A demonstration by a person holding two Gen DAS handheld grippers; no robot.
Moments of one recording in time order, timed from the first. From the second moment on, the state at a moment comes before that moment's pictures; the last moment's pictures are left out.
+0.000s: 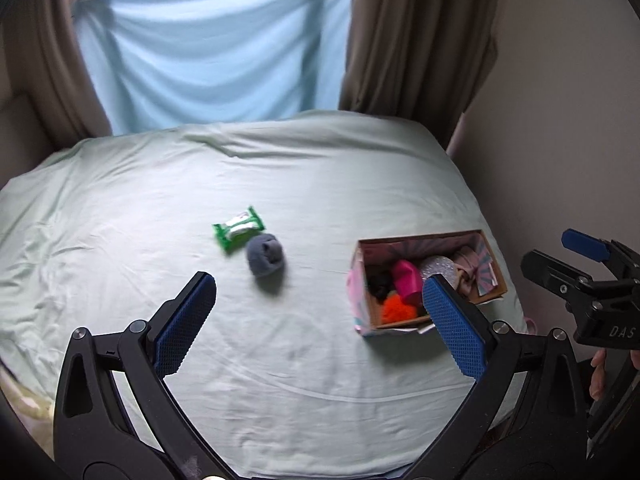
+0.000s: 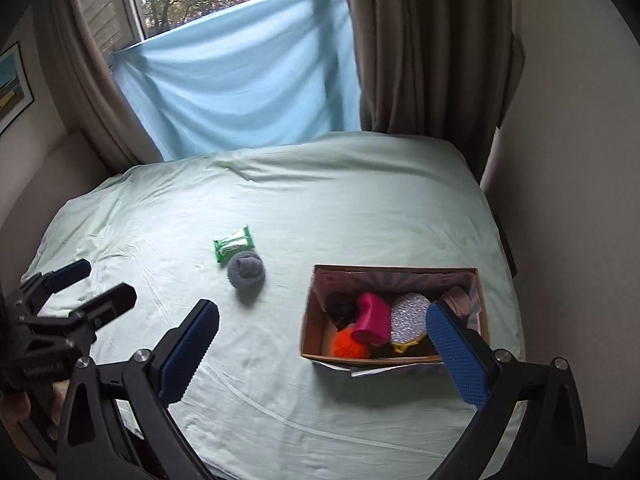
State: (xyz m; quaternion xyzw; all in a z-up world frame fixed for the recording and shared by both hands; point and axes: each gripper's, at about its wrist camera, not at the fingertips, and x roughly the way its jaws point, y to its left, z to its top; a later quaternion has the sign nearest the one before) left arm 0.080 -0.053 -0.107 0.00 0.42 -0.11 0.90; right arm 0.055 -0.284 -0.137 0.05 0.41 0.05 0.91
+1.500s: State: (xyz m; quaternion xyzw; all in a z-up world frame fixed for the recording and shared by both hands) left arm 0.435 0.047 -0.400 0.14 0.54 -0.29 0.78; right arm 0.271 -0.083 -0.395 0.16 0.45 -0.01 0.88
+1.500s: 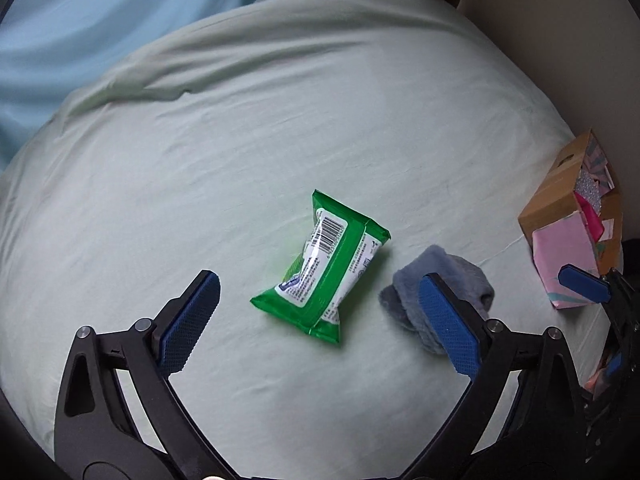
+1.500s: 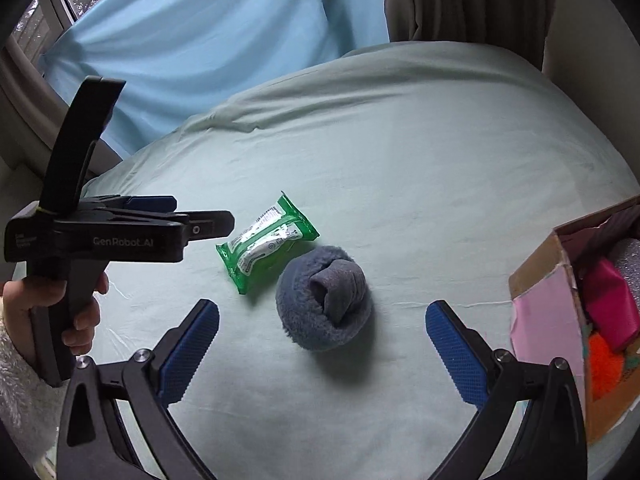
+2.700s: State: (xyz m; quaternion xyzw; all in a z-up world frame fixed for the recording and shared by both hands) left arm 0.439 0.038 -0.456 0.13 0.56 -0.28 0.77; right arm 0.310 -0.074 -0.443 0.12 0.48 0.02 0.87
